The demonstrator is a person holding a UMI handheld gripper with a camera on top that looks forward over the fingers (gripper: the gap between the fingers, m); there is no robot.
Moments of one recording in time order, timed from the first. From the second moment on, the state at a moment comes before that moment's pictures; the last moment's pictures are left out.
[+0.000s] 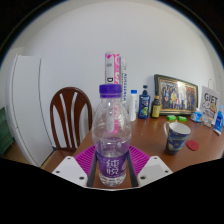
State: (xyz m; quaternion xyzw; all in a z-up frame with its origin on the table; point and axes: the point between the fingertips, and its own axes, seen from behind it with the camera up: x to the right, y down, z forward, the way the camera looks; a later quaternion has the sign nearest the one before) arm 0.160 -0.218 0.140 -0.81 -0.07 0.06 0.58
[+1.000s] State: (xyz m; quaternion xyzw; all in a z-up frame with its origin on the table) arm 0.290 -0.081 0.284 -0.51 0.47 0.63 0.36
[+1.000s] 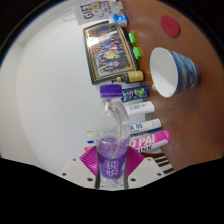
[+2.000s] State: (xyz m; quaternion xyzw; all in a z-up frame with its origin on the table) arm 0.461 -0.069 0.393 -0.73 0.11 0.28 0.61
